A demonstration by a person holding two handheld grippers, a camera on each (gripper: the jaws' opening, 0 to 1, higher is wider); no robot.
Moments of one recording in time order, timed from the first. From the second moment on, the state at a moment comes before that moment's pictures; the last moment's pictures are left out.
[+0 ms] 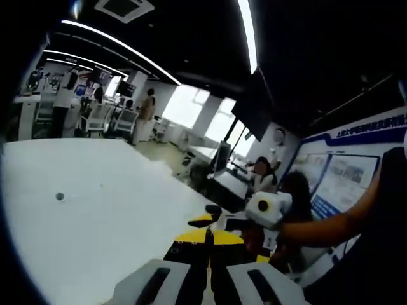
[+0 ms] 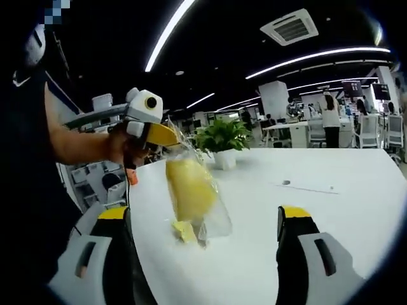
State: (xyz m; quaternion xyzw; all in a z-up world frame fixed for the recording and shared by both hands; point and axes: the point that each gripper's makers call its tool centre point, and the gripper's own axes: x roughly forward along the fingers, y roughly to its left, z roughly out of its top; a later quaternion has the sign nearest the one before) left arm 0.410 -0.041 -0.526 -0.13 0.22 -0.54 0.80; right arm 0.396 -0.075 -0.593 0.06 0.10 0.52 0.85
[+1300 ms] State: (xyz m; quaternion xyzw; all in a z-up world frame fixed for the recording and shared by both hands) left arm 0.394 -0.042 -0.505 -0.17 0.21 -0.57 0.78; right arm 0.389 -0.039 -0.563 0.11 0.07 0.58 0.80
